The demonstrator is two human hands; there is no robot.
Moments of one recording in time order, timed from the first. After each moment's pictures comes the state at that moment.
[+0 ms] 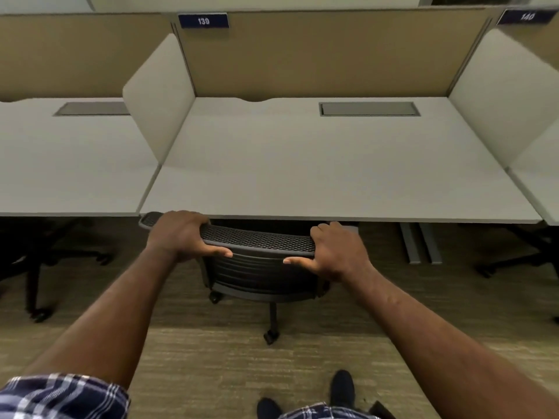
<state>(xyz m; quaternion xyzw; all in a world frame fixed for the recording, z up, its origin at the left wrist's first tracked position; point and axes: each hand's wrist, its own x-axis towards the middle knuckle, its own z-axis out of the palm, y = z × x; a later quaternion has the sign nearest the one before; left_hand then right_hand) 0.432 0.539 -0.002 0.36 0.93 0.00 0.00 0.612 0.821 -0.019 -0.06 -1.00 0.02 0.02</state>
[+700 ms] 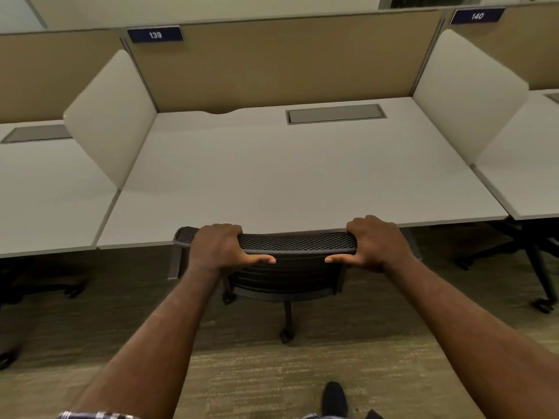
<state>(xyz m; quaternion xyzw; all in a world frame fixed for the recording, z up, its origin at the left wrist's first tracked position) 0.463 0.703 -0.013 0.38 0.93 0.03 -0.03 0.637 0.987 -0.021 -0.08 -1.00 -0.02 0.04</state>
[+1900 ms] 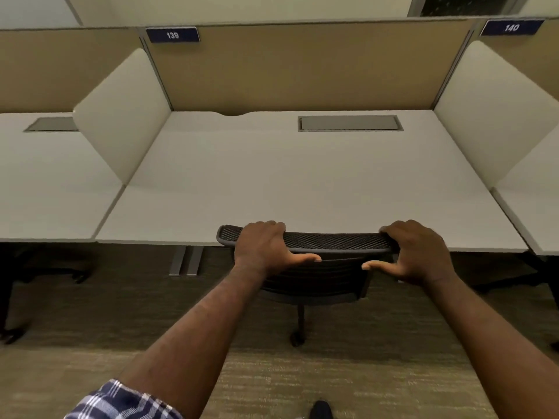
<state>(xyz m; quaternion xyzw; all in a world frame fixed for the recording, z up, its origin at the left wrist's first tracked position) 0.495 0.820 -0.018 0.35 0.94 0.05 -0.04 0.656 1.087 -0.018 -0.08 -0.99 0.04 0.14</state>
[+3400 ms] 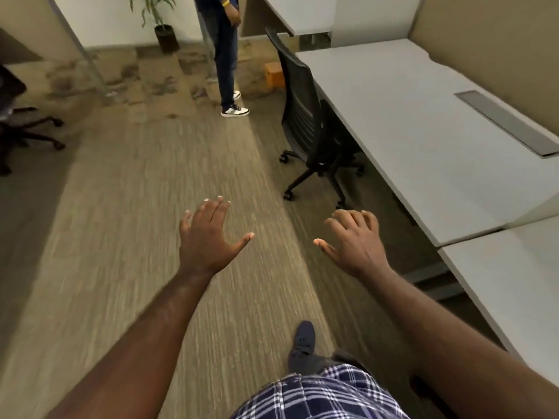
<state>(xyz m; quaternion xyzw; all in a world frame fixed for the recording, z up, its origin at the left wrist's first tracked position) 0.590 0.095 -0.058 -0.35 0.92 0.06 -0.17 0.357 0.305 -0.078 0.53 -0.85 0.07 0.06</state>
